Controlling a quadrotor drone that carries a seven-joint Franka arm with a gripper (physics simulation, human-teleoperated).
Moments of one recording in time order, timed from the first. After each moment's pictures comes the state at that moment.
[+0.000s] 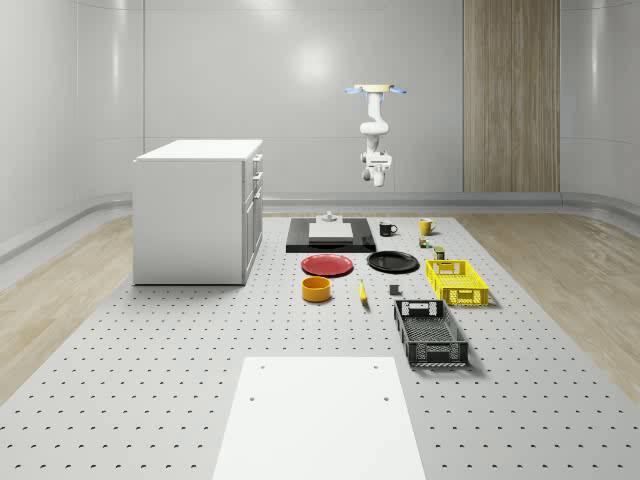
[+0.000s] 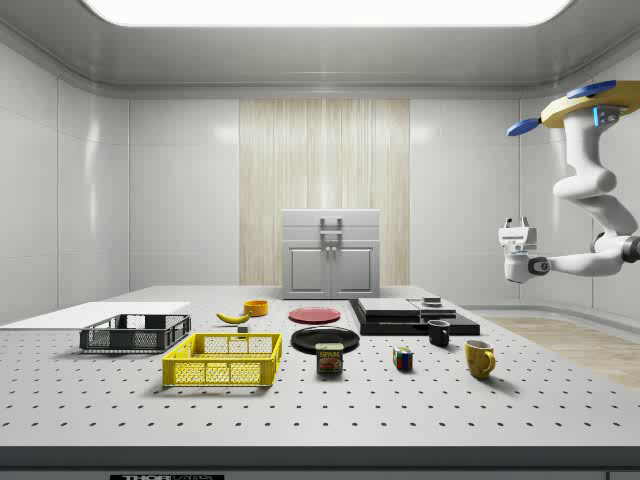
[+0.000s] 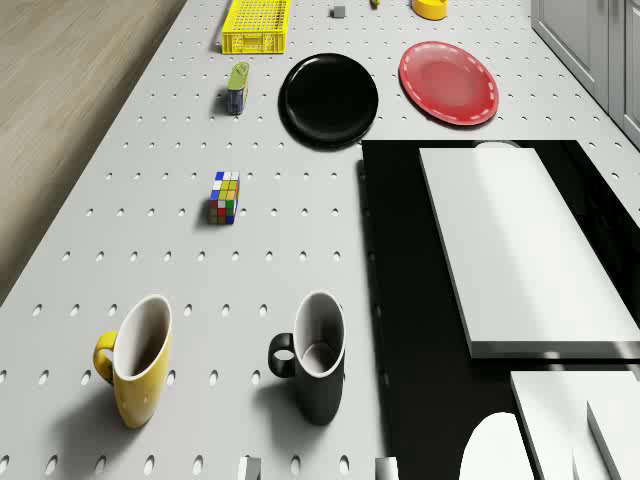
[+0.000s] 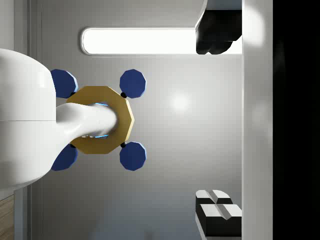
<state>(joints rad) 0.00 -0.79 0.00 -2.34 0.00 1.55 0.79</state>
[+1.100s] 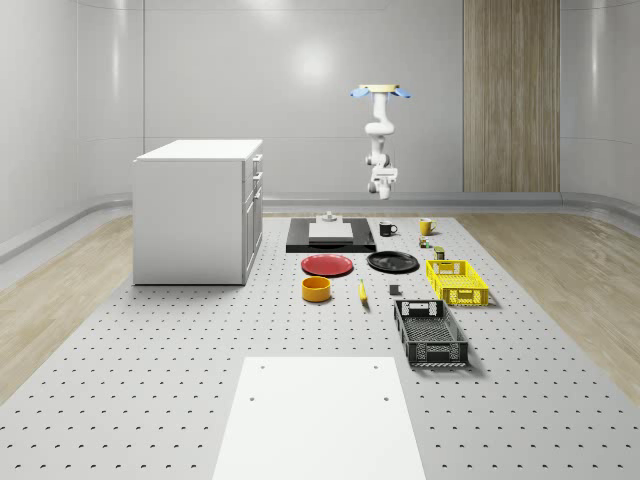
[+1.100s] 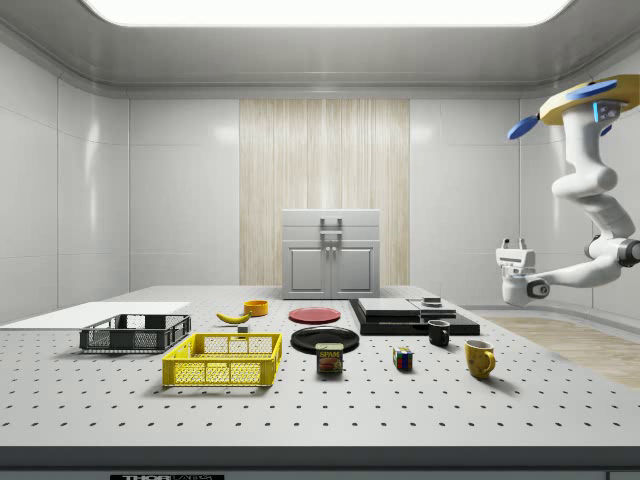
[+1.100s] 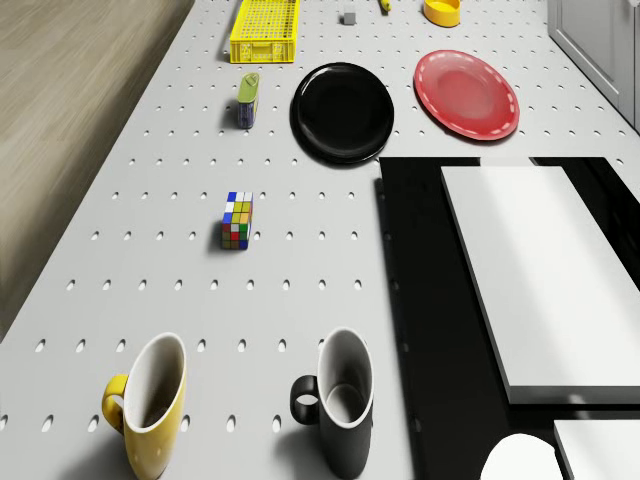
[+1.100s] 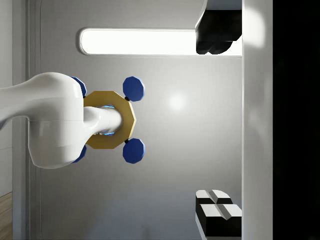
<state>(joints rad) -0.01 -0.70 0.00 -2.05 0.00 1.36 0.78</state>
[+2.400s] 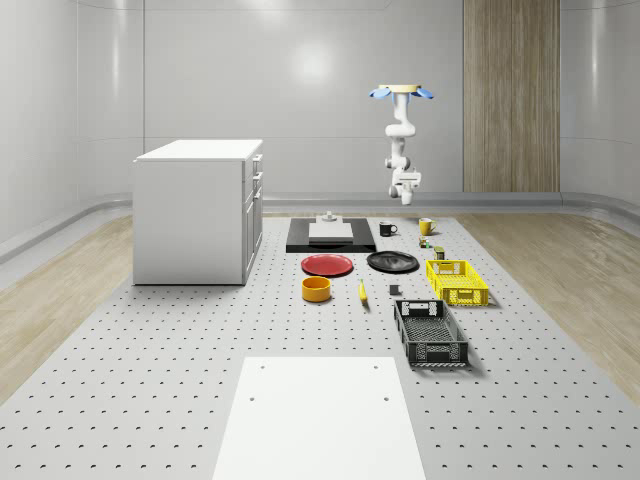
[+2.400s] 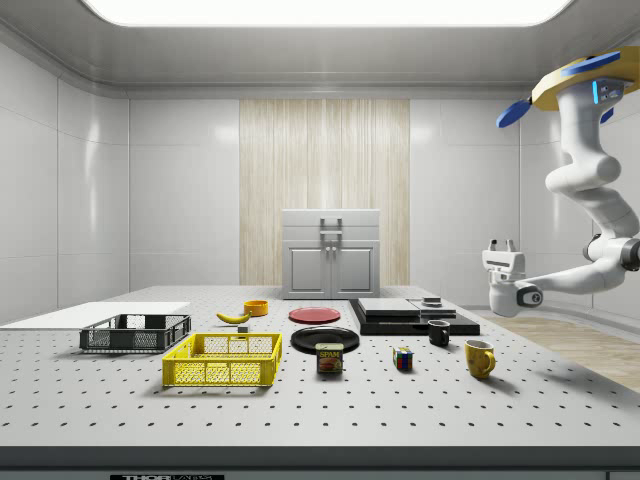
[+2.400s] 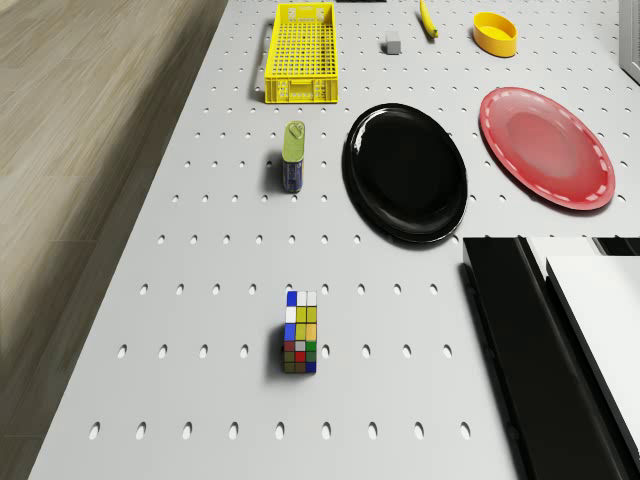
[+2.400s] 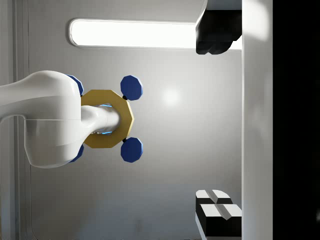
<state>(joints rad) -0.01 -0.71 0.01 -2.05 0.00 1.38 0.78</state>
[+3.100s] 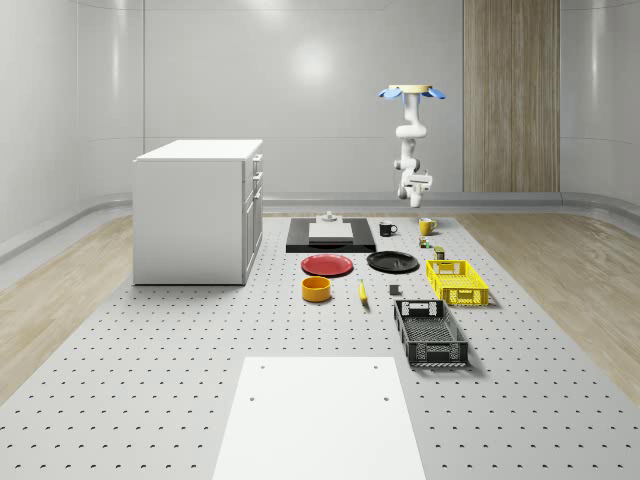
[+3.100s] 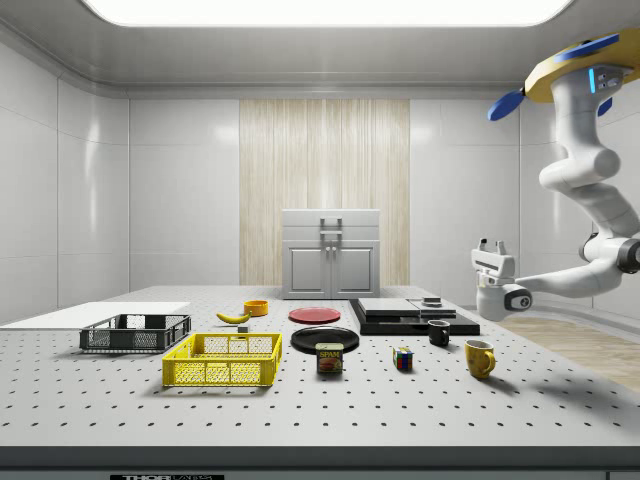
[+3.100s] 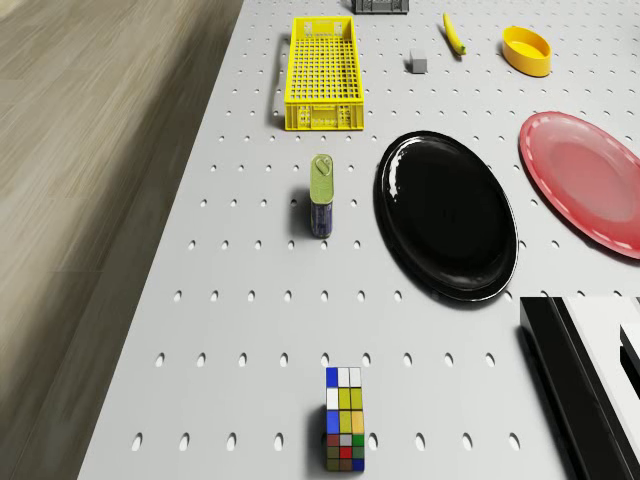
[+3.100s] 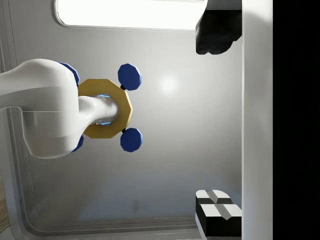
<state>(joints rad) -0.03 -0.72 0.07 -2.06 -0.09 1.39 0.79</state>
